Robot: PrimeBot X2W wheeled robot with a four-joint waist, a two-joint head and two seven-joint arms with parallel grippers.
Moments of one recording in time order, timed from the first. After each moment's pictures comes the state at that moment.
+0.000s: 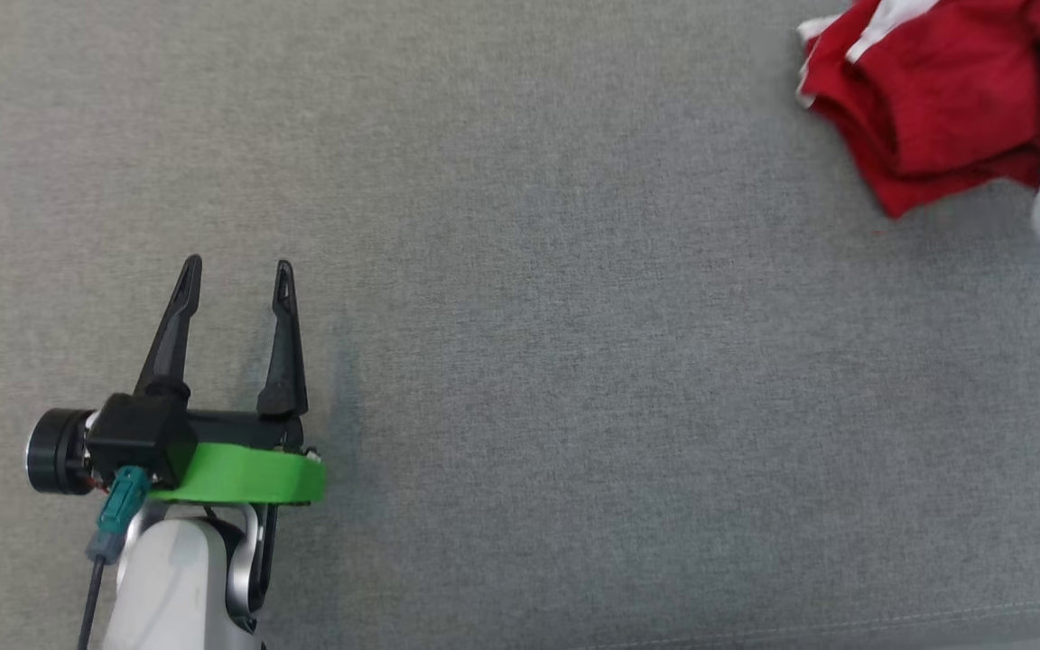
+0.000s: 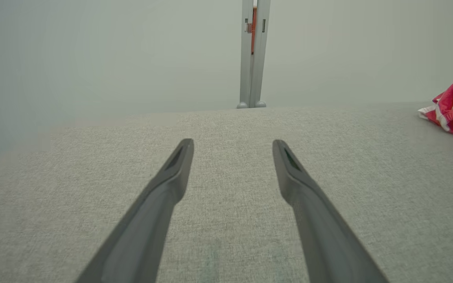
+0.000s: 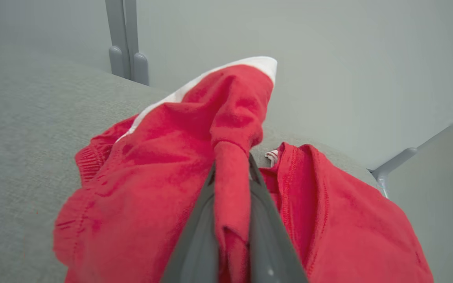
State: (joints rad) left arm -0.23 0.05 -0.06 0.10 -0.10 -0.08 -0.26; right arm -0.97 -0.64 0.65 0.82 0.59 0.13 -0.23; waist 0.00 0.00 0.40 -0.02
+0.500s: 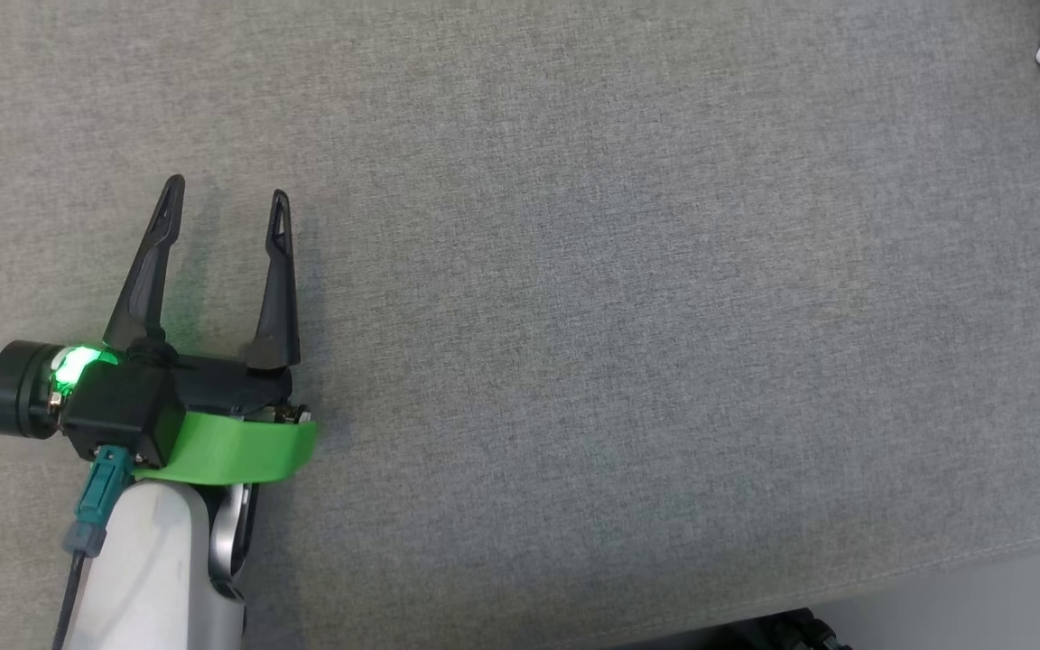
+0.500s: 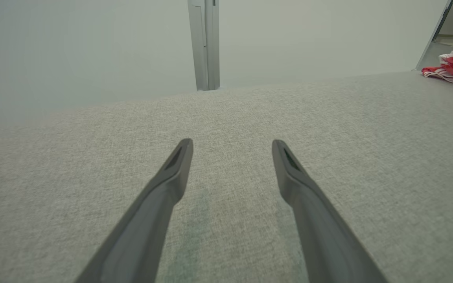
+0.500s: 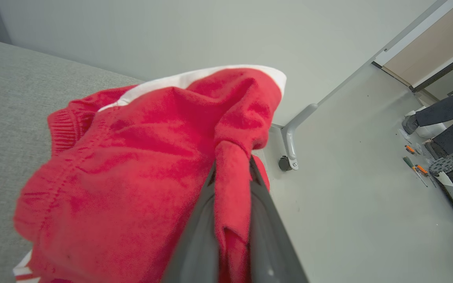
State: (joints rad) left arm -0.30 0.08 -0.08 -0.02 -0.04 -0.10 -0.26; right arm -1.20 -0.91 0.73 0.84 0.74 0.13 -0.15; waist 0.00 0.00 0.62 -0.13
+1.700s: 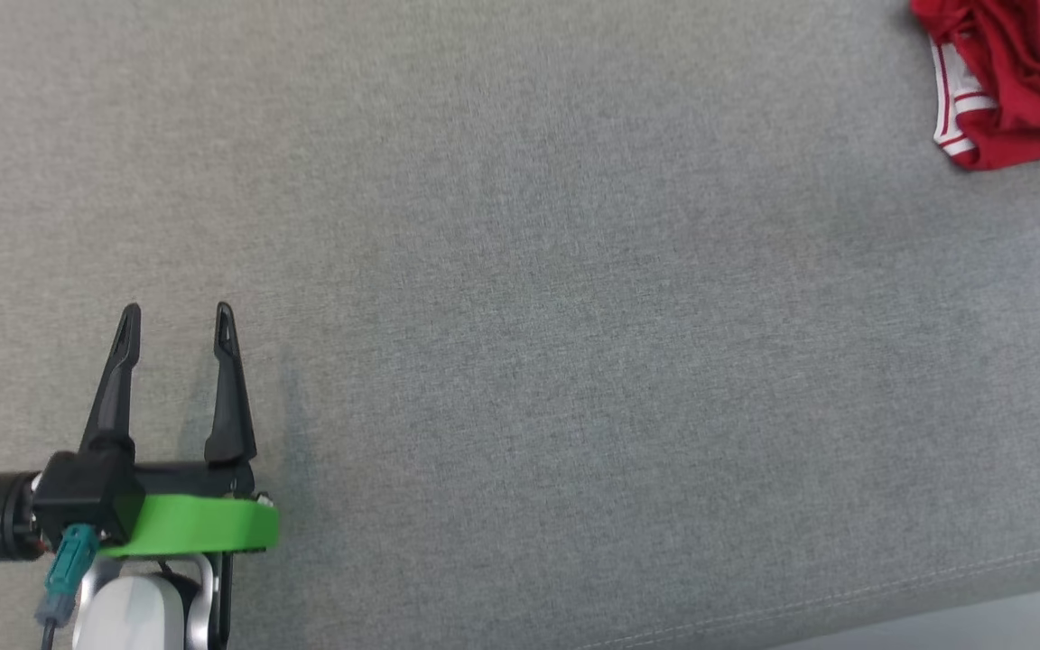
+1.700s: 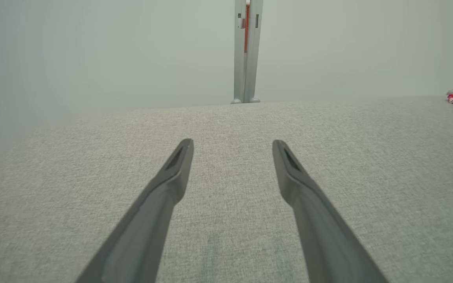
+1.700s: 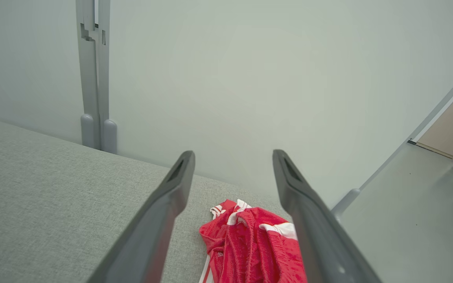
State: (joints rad) left arm -0.14 0.07 0.01 0.03 -0.11 -0.07 -0.26; right arm -0.94 -0.64 0.41 0.62 0.45 0.13 -0.26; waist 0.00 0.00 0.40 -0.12
